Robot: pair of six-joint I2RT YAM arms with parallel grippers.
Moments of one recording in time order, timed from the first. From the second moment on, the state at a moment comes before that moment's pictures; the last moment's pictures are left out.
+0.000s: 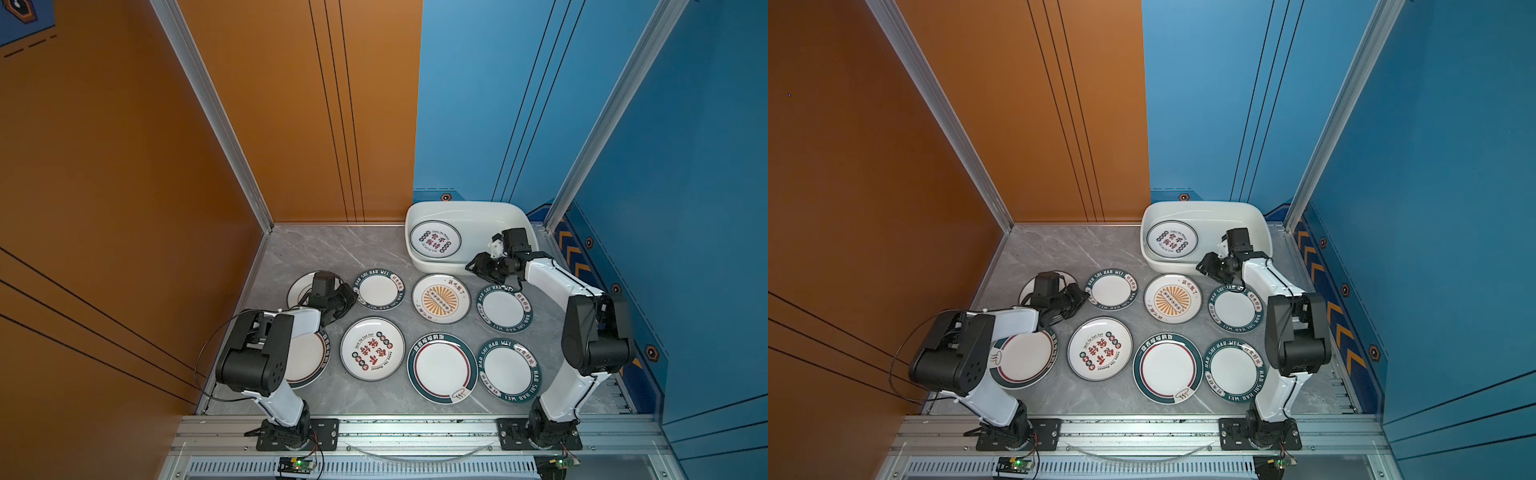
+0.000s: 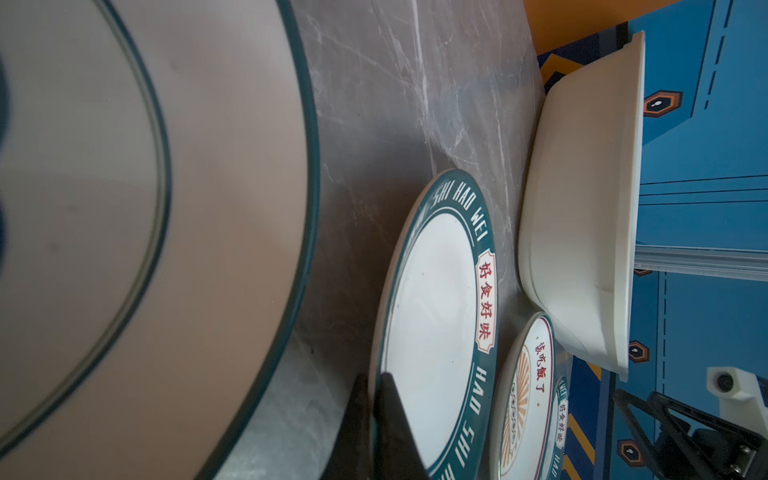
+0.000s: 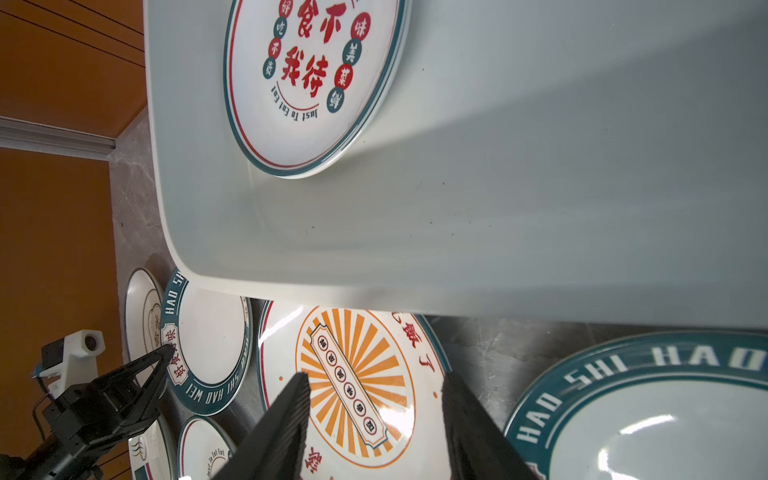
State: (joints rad) left arm -0.15 1.64 0.67 0.25 0.30 -0.97; right arm 0.09 1.78 1.28 -0.46 -0.43 0.47
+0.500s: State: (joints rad) left arm -0.13 1.47 0.69 0.09 0.33 -0.97; right arm 0.09 1.76 1.23 -0.35 -0.64 0.50
